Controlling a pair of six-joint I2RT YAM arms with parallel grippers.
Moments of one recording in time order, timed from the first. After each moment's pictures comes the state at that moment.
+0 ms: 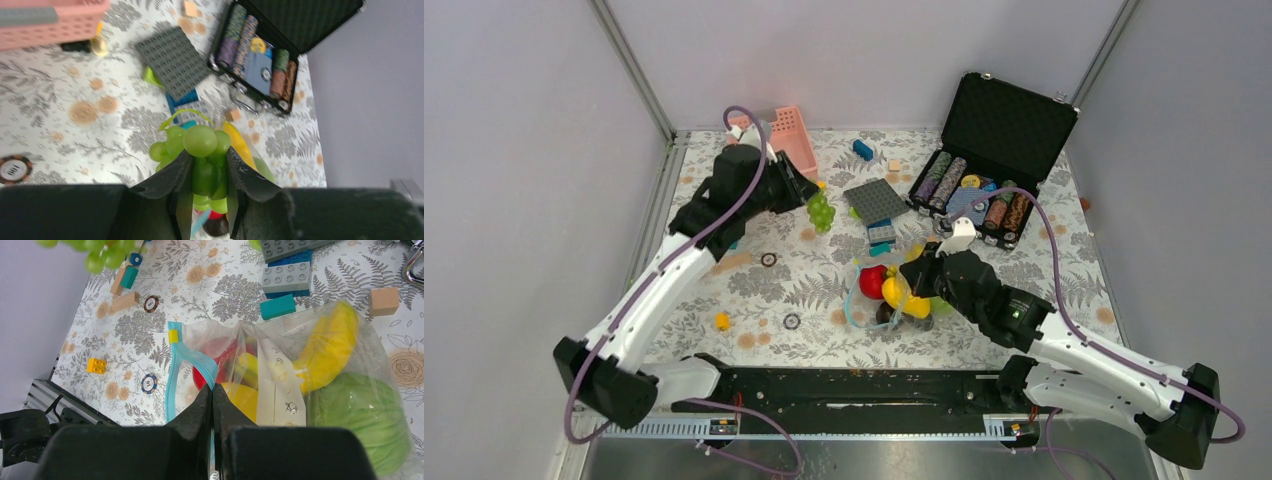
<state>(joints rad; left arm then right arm) -0.50 1.18 1.24 -0.48 0.07 -0.70 0.94 0.84 0.67 -0.25 0.33 0.67</state>
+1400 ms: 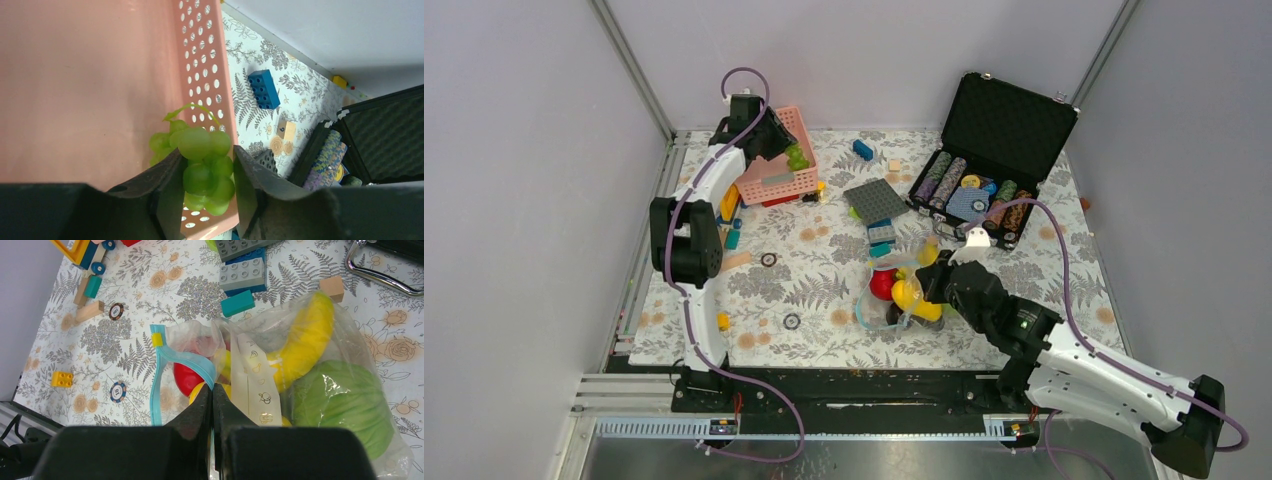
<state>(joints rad) -0.13 2.09 1.81 -0.32 0.15 -0.71 0.94 0.75 0.58 -0.30 0.45 0.68</state>
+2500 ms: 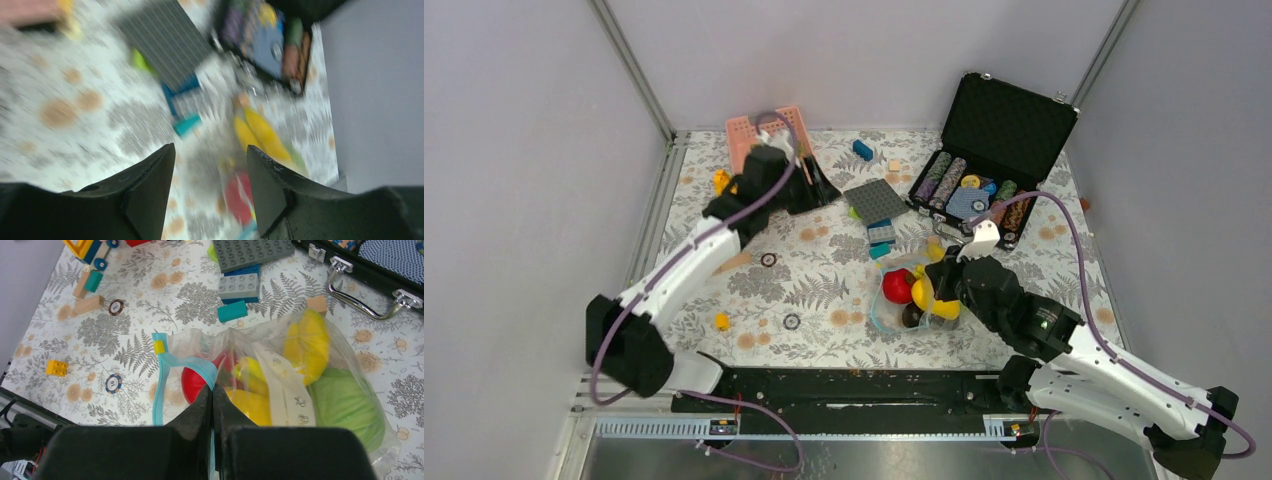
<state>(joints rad) -0.39 1.43 1.26 -0.34 0.15 -0.66 0.94 0.70 0.69 -0.46 0.45 0.58</state>
